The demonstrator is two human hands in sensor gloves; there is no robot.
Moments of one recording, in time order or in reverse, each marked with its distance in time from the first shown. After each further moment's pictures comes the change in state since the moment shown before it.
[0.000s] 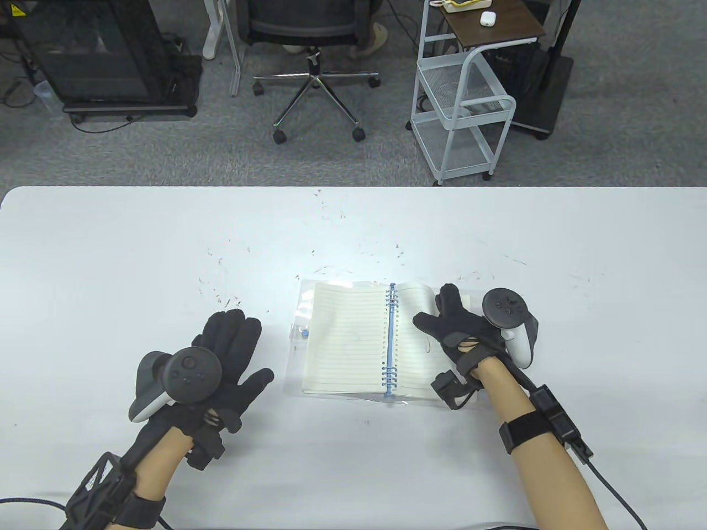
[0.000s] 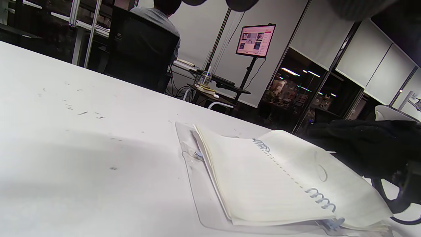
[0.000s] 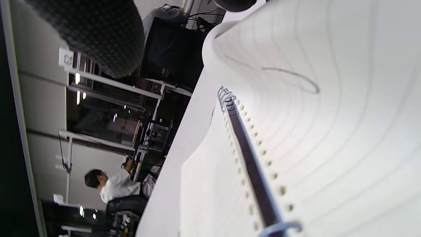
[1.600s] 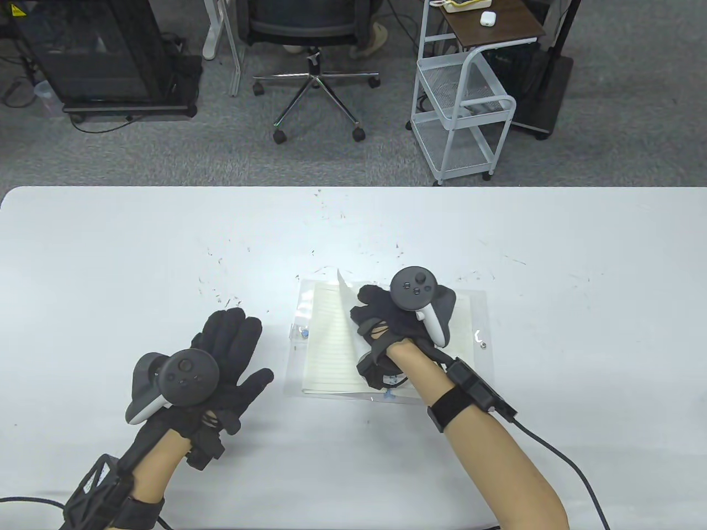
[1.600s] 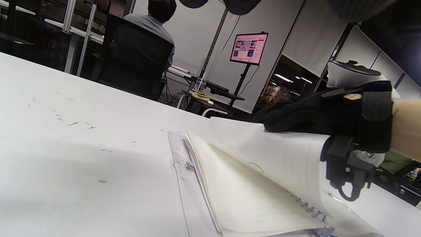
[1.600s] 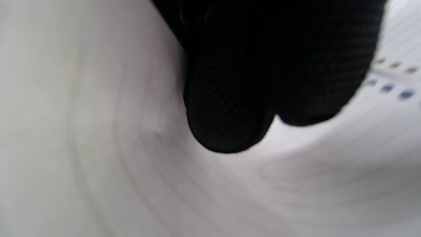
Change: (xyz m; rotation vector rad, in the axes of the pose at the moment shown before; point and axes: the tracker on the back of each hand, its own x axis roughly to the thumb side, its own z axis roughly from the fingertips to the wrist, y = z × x) left_hand 0.001 0.004 0.003 0.030 -0.026 0.003; right_hand 0.084 0.115 -0.032 -0.106 -0.082 0.461
